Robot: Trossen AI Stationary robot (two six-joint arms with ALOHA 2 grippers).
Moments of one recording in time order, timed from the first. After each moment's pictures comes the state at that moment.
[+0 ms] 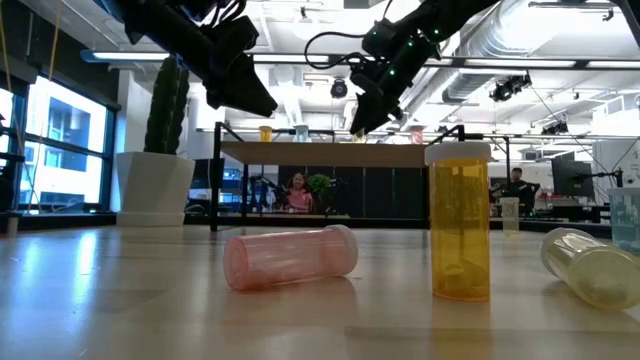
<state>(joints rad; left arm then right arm) 0.38 1.22 0.78 -0.11 -0.10 -0.05 -0.64 1.78 1.57 -0.62 -0.11 -0.14</state>
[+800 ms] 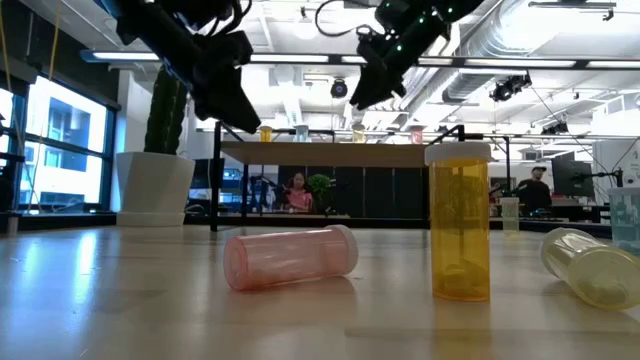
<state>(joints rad) 0.38 1.22 0.78 -0.28 -0.04 -0.10 -0.63 1.67 1.57 -0.57 -0.11 -0.14</state>
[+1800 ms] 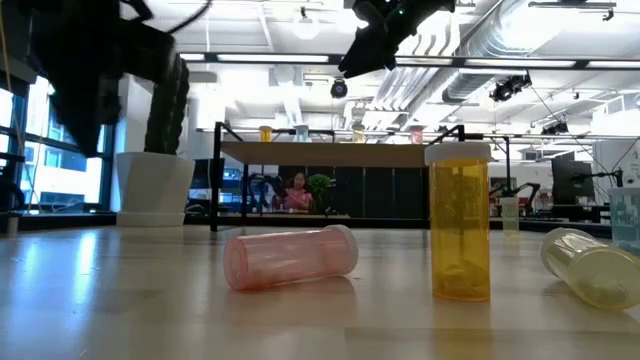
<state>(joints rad) -0.20 1.22 0.78 -0.77 0.06 -0.90 -0.48 1.60 1.57 -0.57 -0.11 -0.17</state>
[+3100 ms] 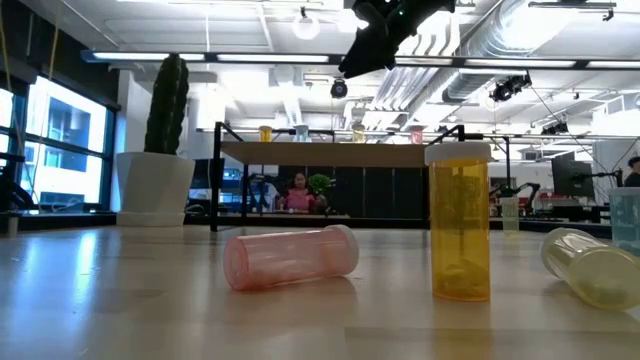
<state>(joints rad) -0.81 1.46 0.78 -0.57 -0.05 -2.09 -0.48 1.60 1.57 -0.57 -0.11 -0.19</state>
